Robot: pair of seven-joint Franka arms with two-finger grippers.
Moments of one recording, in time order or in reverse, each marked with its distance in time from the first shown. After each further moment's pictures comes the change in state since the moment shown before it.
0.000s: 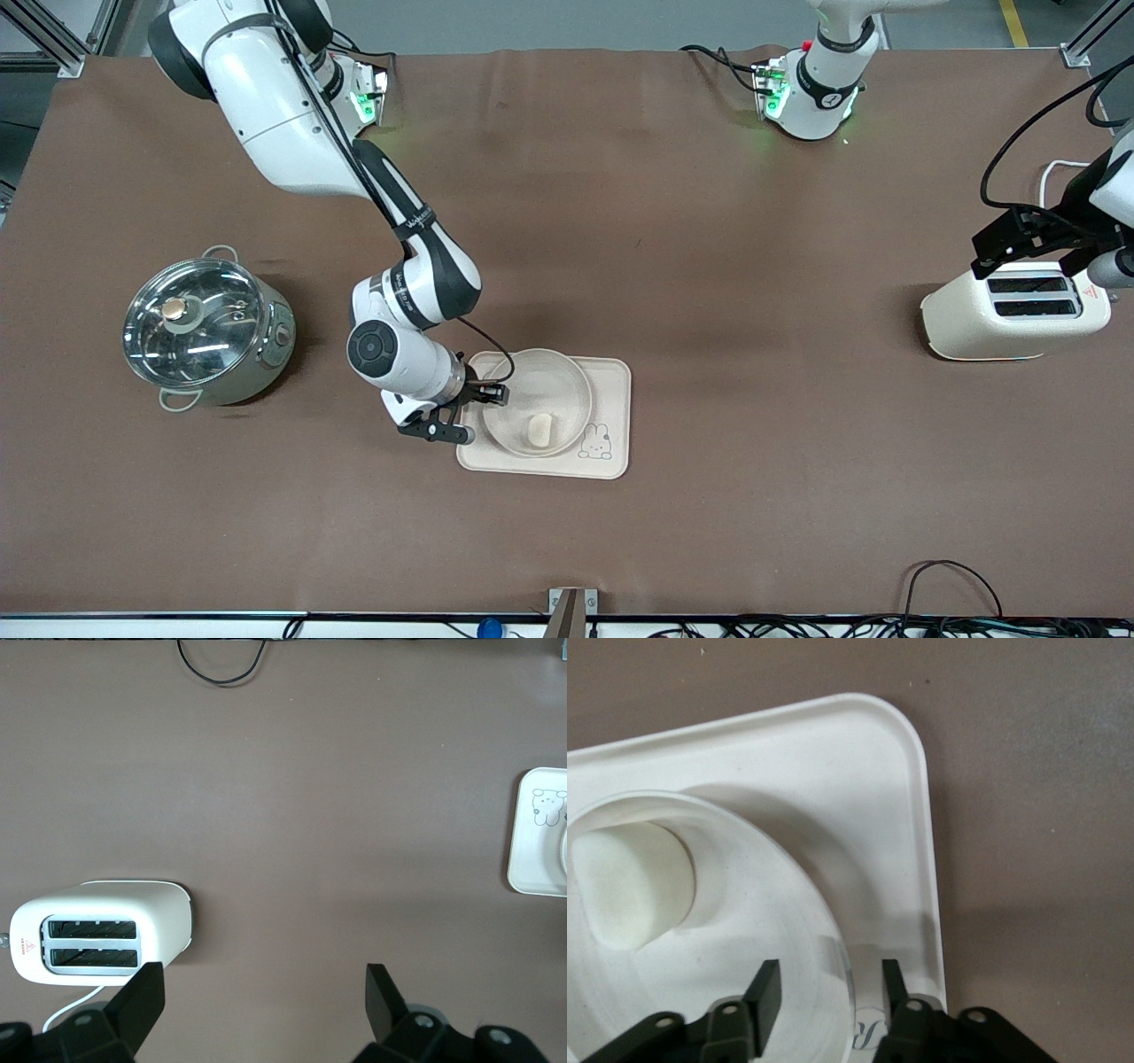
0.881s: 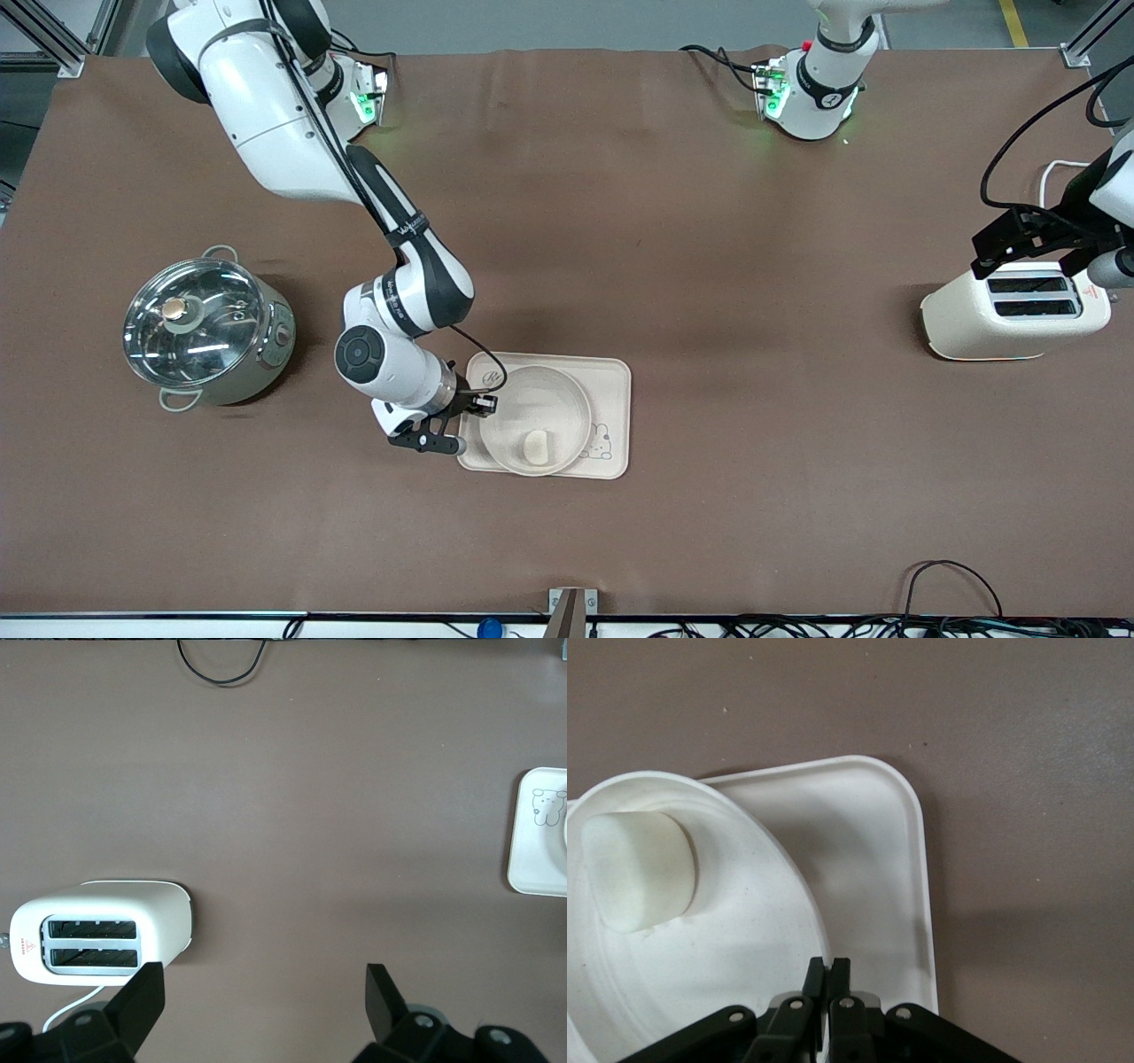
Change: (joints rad) left arm 0.000 0.000 0.000 0.000 0.000 0.000 0.000; right arm -0.016 0.002 -0.002 0.045 0.001 -0.024 -0.024
